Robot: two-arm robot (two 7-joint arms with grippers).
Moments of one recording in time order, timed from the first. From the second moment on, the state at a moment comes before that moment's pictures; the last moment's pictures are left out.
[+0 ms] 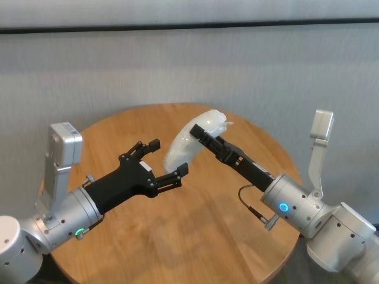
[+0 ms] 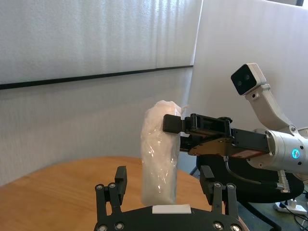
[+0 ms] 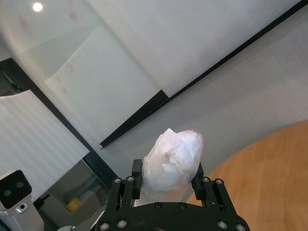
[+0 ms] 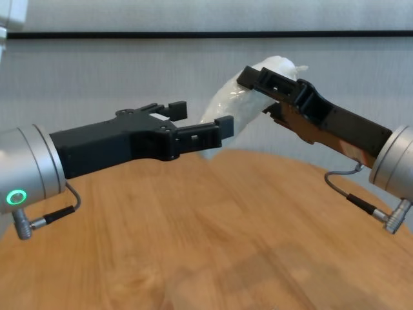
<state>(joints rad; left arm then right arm) -0.24 0.44 0.42 -1.50 -0.56 -0.12 -0.58 0.36 0.37 -0.53 -1.32 1.19 0.05 0.56</state>
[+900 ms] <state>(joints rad) -0.22 0.43 0.38 -1.51 -0.56 -0.10 -0.51 0.34 0.37 -0.48 -1.27 1.13 0.02 0.49</state>
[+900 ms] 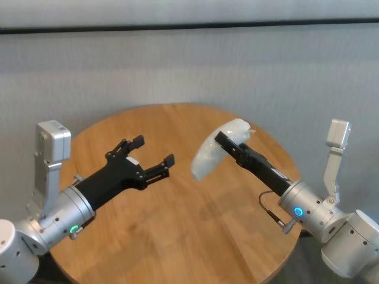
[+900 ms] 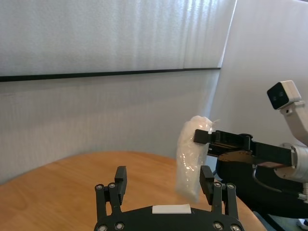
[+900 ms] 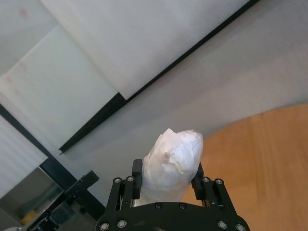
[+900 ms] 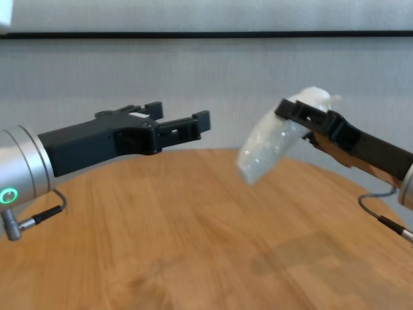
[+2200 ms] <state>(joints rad) -0.17 0.38 0.30 -1.54 -0.47 -0.07 -0.35 0.31 0.40 -0.41 -1.24 1.04 0.06 0.39</state>
